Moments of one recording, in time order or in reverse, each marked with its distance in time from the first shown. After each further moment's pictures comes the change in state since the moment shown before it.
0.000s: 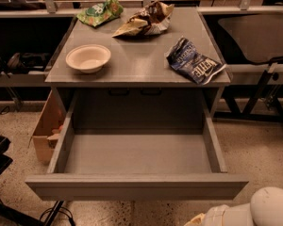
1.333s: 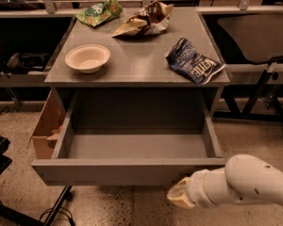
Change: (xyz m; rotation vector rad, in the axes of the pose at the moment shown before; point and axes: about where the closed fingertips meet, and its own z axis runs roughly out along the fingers) arm -0.049 -0.096 0.046 0.059 -0.083 -0.147
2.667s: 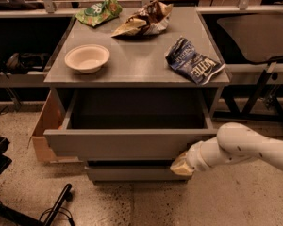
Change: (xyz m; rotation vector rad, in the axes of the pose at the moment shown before) arm -0.003 -0.110 0.040 -0.037 0.003 -0.046
